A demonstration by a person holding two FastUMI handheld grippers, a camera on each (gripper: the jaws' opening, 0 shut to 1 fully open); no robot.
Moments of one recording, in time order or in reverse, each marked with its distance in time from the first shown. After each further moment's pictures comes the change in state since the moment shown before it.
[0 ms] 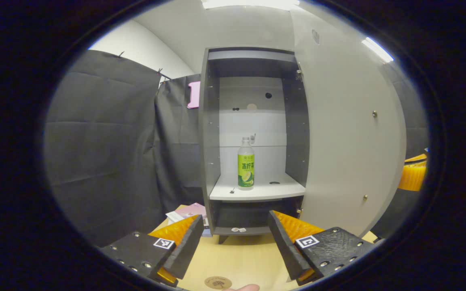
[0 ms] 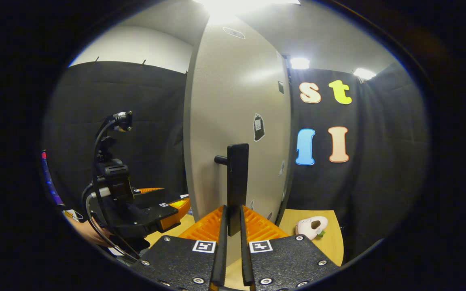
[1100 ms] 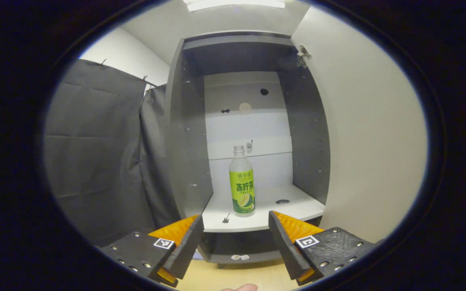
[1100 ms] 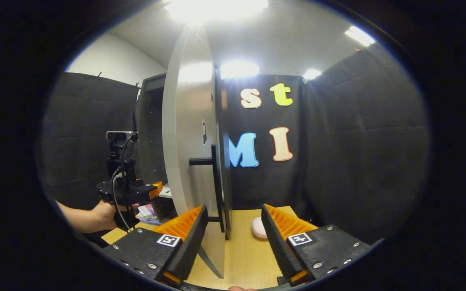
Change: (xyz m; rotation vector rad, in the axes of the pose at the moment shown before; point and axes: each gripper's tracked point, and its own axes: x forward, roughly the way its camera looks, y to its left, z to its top) left arm 0.188 -0.011 0.022 0.089 -0.074 -0.029; right arm -0.083 -0.082 -0.012 0.097 -0.107 -0.382
